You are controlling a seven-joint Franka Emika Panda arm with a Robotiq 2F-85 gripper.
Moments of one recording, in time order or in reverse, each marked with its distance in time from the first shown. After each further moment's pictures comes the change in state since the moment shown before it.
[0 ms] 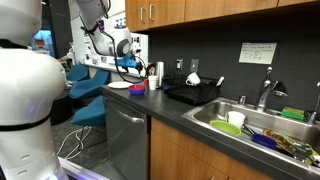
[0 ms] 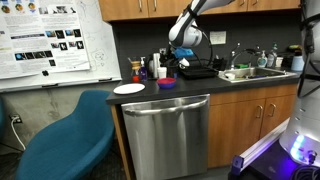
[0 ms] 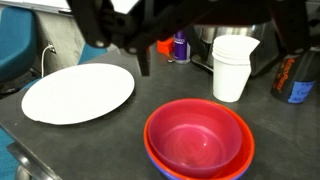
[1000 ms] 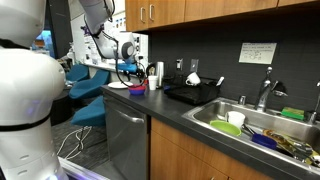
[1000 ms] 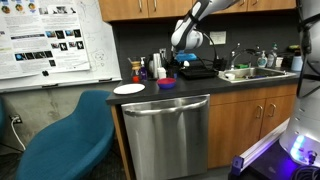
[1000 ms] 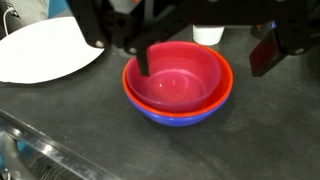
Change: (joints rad) arm -0.025 0.036 -0.008 0.021 -0.098 -0.197 0.185
